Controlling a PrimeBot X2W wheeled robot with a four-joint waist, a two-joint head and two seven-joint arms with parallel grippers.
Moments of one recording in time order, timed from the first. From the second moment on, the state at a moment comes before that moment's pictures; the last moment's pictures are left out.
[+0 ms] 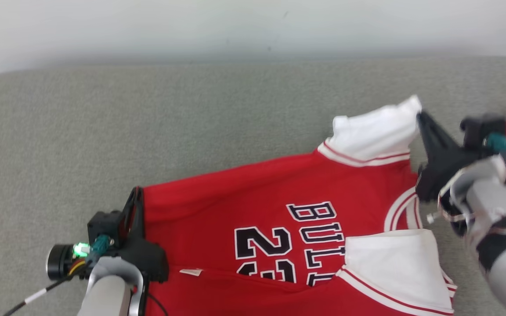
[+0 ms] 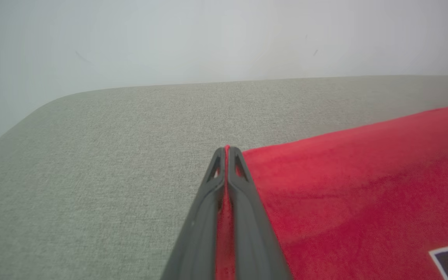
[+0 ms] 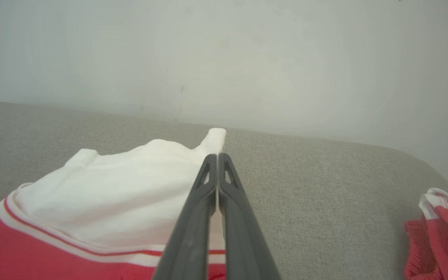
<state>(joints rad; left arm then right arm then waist) -0.47 0.10 -0.18 0.67 -0.21 0.03 -0.26 -0.86 -0.45 0.59 0.99 0.62 0.13 -0.26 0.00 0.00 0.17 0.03</state>
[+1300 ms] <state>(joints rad) -0.15 0.07 -0.02 0.58 -0.12 -0.02 -0.26 -0.25 -0.27 0.21 0.66 0.46 0.13 -0.26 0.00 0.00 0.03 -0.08</state>
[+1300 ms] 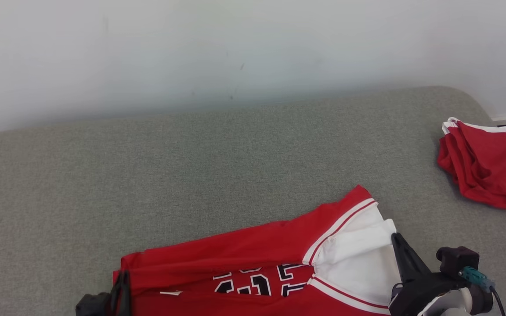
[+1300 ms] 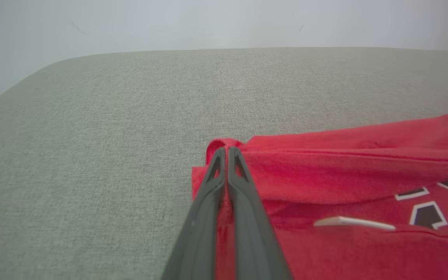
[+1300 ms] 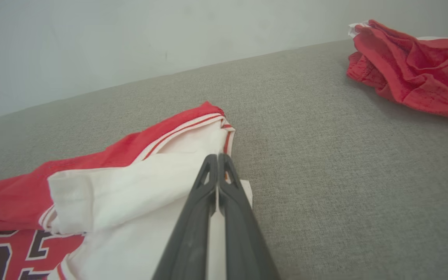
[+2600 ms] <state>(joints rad) 0.03 0.05 -0.04 0.25 -0.06 0.05 -0.26 -0.27 -0.22 0.10 0.80 0.33 0.13 -0.26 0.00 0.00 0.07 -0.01</state>
